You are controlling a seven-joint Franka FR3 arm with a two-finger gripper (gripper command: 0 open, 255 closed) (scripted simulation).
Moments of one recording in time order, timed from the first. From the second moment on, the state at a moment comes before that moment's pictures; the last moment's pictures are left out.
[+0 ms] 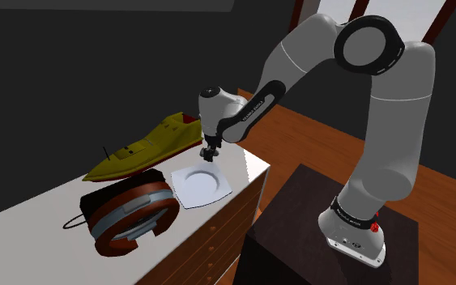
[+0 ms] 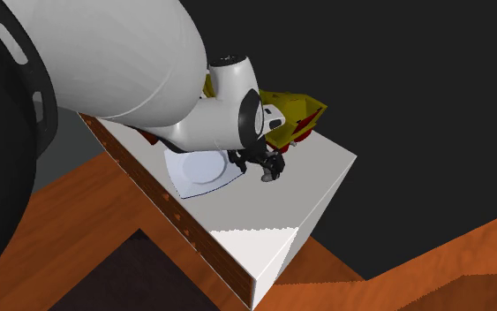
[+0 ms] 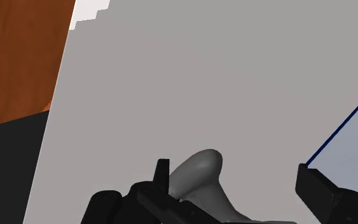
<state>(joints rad) 0.04 0.35 0.14 -2.18 -0.46 2.50 0.26</state>
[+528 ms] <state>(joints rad) 0.04 0.34 0.13 -2.17 -0.46 2.48 0.26</state>
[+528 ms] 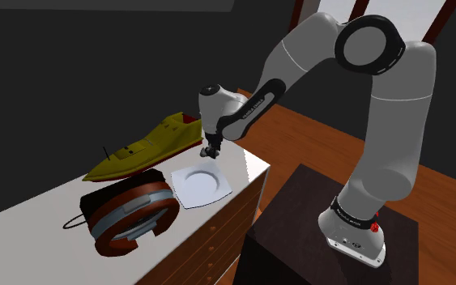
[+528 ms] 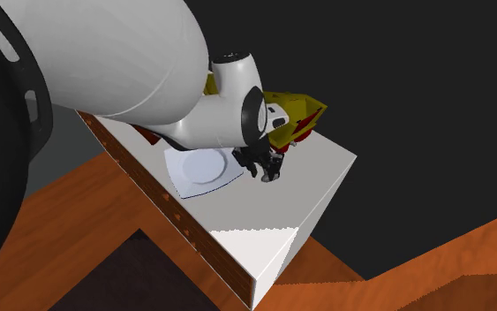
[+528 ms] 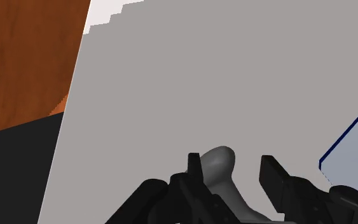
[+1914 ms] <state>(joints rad) 0.08 0.43 0.12 -2.06 -0.52 2.39 0.28</state>
